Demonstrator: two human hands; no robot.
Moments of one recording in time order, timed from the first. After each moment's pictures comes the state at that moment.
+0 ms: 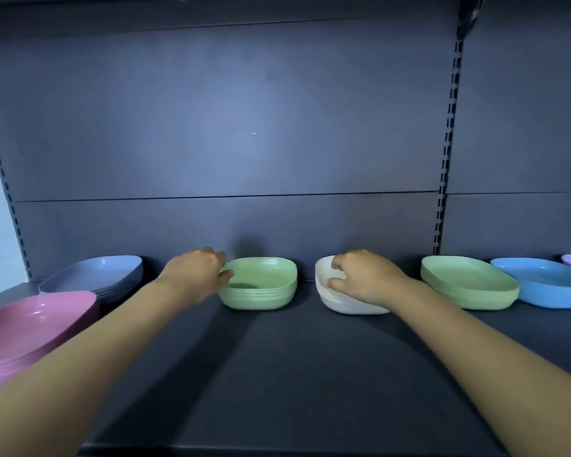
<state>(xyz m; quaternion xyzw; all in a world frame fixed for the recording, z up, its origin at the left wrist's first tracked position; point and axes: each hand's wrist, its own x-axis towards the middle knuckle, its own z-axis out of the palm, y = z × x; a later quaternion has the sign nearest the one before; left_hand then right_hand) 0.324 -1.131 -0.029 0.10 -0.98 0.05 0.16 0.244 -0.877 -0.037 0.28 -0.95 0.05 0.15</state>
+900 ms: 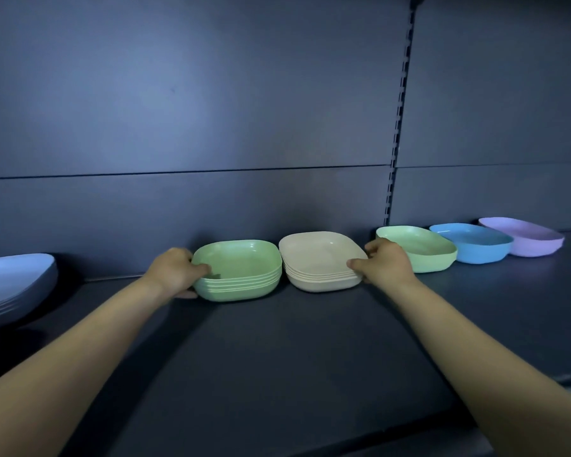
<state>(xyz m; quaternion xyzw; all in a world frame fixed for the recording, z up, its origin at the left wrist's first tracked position) 0.258 -1.145 -0.068 0.10 -0.89 -0.43 0.09 0.236 -0.841 -0.074 -0.06 -0.89 0.42 0.18</state>
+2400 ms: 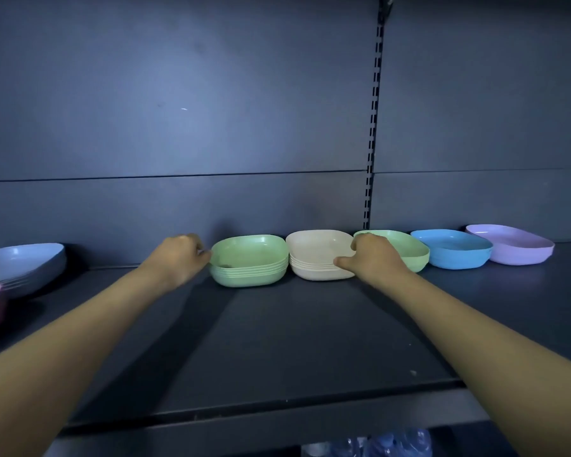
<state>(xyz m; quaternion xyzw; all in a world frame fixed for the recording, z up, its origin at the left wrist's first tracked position) 0.292 -1.072 -0.048 0.09 -0.97 -0.13 0.20 0.254 -0.784 -0.050 0.06 -0.97 0.21 0.14</state>
